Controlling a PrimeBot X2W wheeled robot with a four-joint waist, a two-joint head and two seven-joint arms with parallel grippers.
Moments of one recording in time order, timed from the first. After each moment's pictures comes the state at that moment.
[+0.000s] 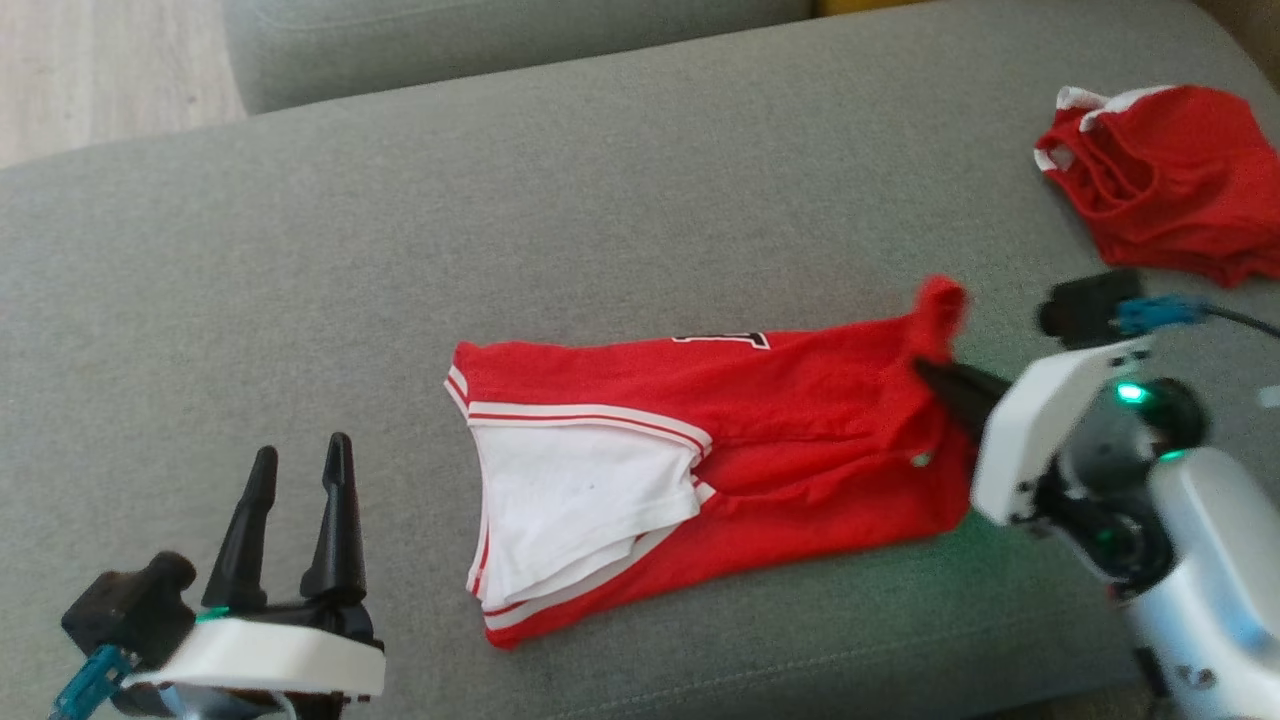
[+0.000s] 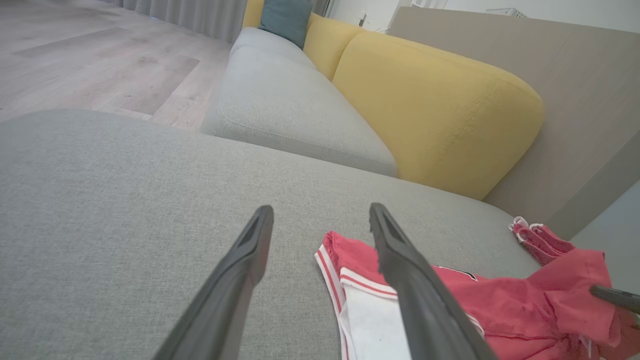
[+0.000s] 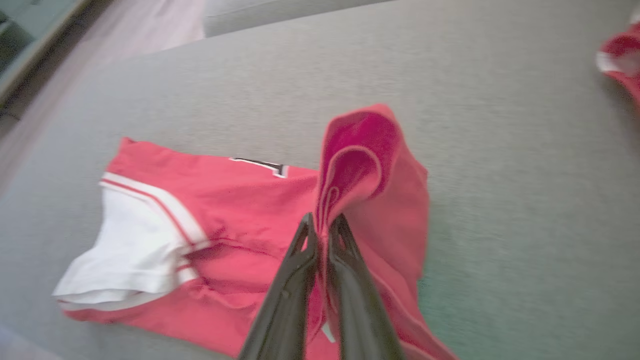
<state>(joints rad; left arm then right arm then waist) 0.14 0.24 -0.24 -0.12 -0.58 0.14 -0.24 -0.32 -0.33 0.31 0.17 0.62 0.12 0.62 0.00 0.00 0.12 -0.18</state>
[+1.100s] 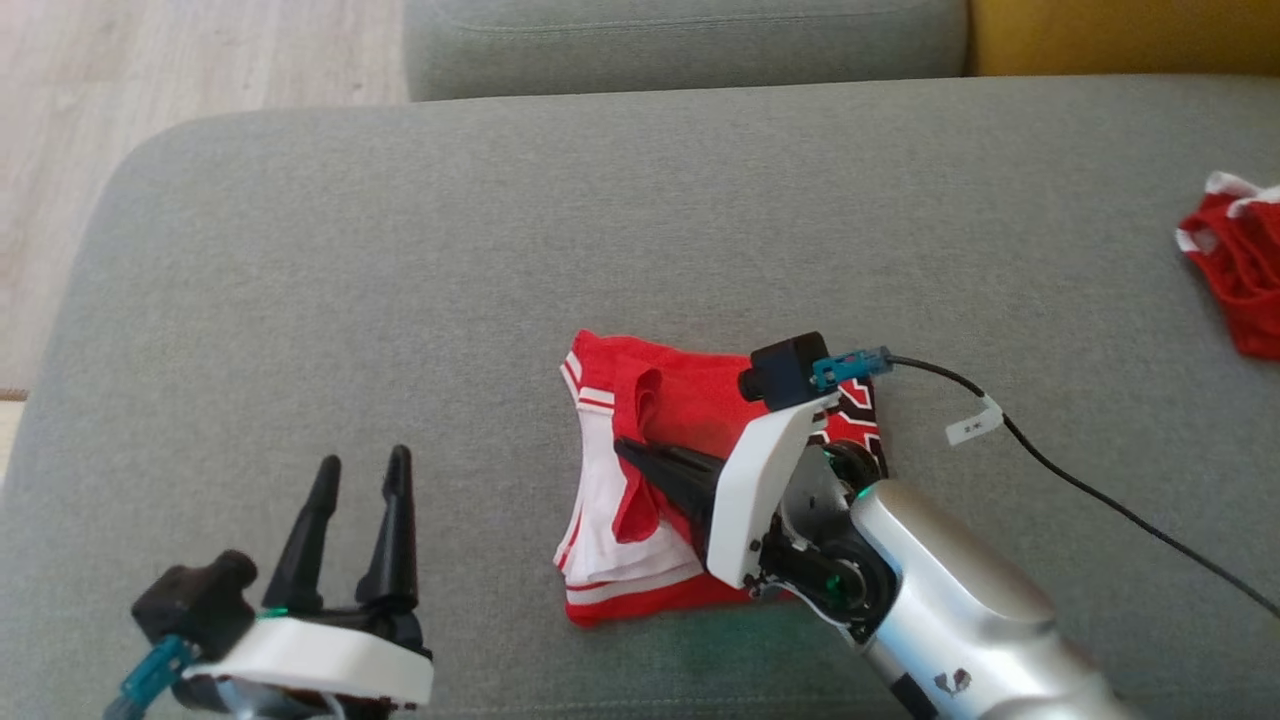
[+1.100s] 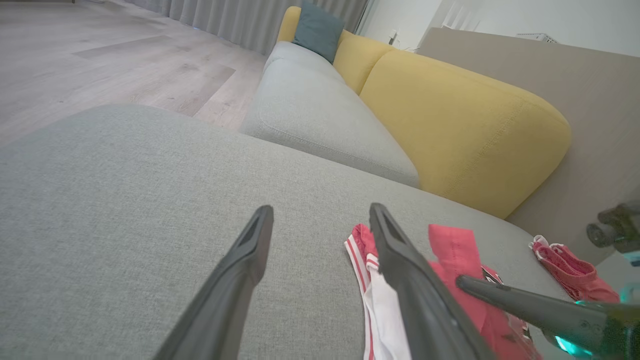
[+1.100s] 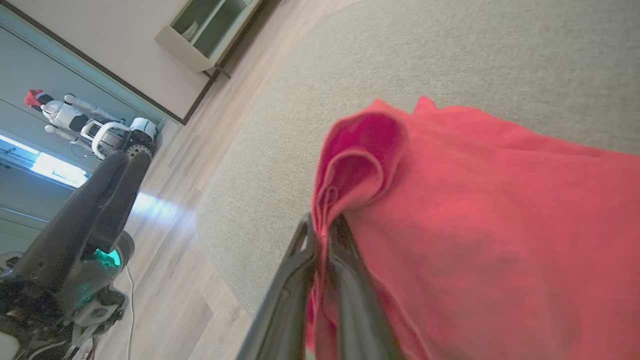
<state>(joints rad) 0.11 0.21 -0.30 -0.05 -0.59 0.11 -0.24 -0.47 -0.07 0.73 0.43 0.89 0.12 0.43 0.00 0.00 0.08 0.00</state>
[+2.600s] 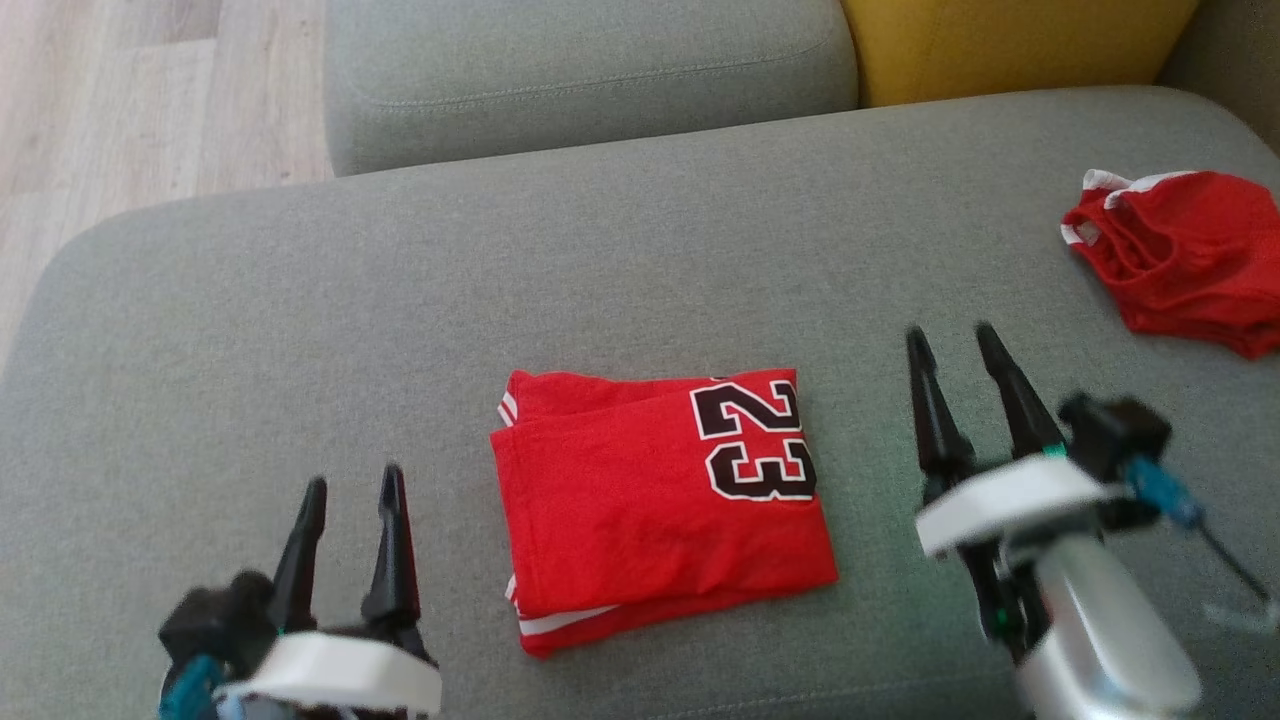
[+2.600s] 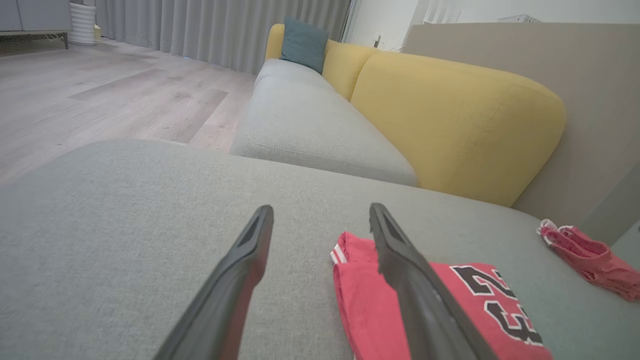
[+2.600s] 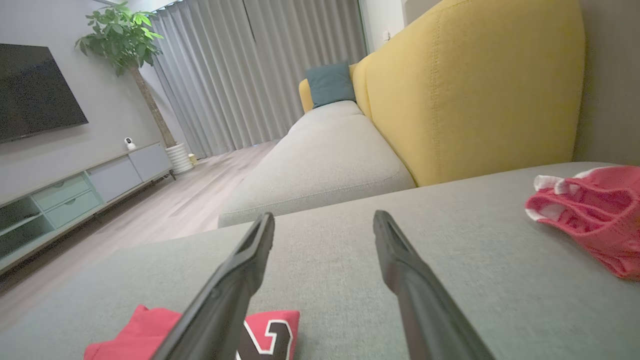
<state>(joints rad) 0.12 0.13 -0.25 -0.01 -0.43 0.14 -0.25 -0.33 -0.10 0.24 0.54 0.41 0.12 -0.25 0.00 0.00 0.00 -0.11</state>
